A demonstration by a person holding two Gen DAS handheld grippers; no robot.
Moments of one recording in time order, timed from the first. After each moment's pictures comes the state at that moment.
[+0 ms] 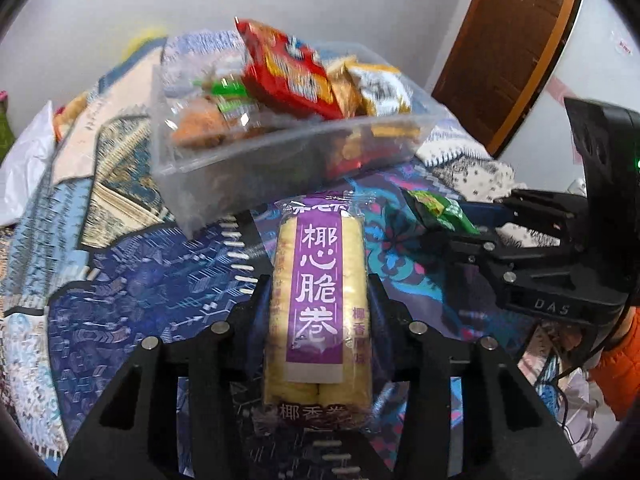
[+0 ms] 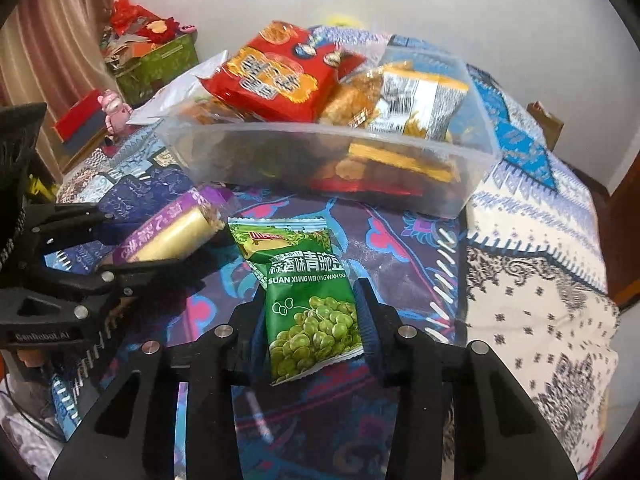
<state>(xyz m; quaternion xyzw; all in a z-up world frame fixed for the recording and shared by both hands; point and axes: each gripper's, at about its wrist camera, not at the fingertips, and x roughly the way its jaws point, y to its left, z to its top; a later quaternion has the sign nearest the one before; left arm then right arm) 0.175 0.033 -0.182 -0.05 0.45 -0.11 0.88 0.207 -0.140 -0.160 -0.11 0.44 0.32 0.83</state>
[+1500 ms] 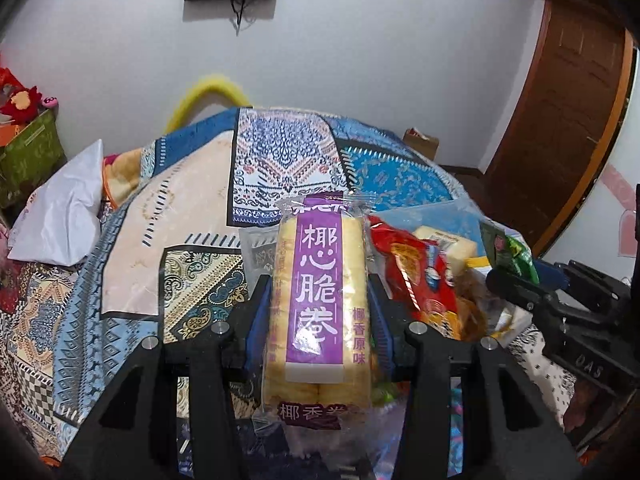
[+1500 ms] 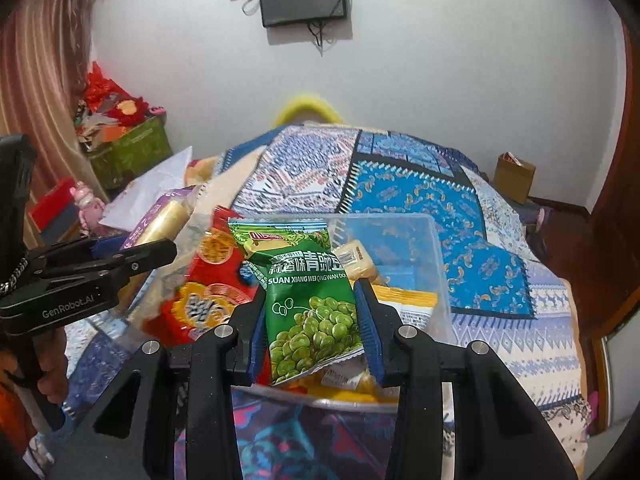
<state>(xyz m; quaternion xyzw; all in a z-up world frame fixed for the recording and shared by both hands) 0.302 0.103 -0.129 -0.08 0.37 0.00 0.92 0.298 -0.101 -0.106 -0.05 0.35 0.28 0.89</state>
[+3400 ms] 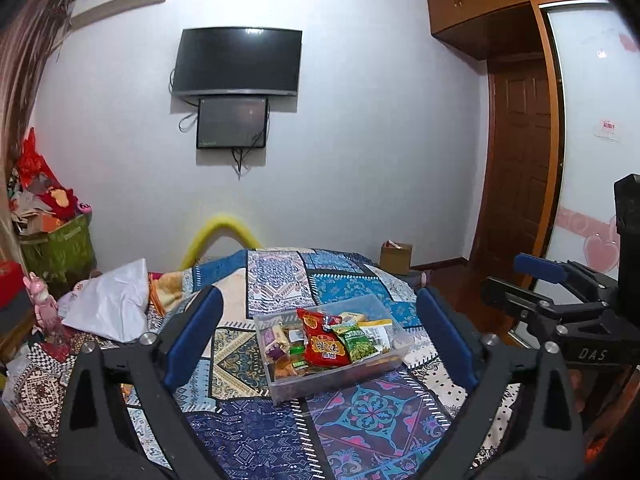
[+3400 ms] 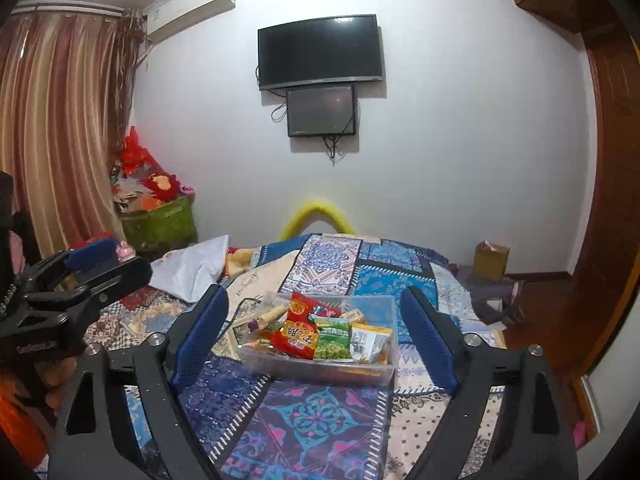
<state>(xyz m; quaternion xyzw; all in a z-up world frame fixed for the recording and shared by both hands) 0.064 0.030 0.034 -0.03 0.14 0.01 0.99 0.128 -0.169 0.029 -0.02 0.17 0.28 0.94</state>
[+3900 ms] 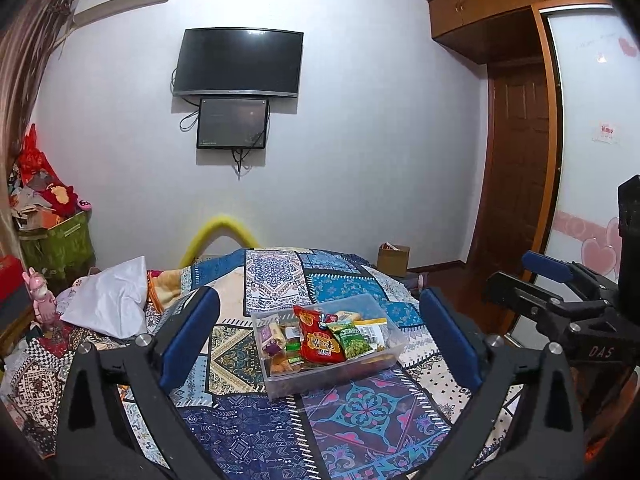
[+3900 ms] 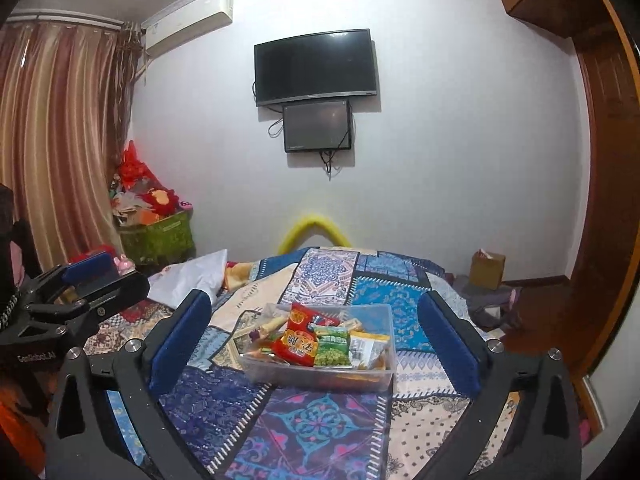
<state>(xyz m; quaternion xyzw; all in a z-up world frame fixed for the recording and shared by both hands) 0.054 0.031 0.034 -0.03 0.14 0.01 0.99 0.114 -0.180 0.029 -0.01 0.15 0.28 0.95</state>
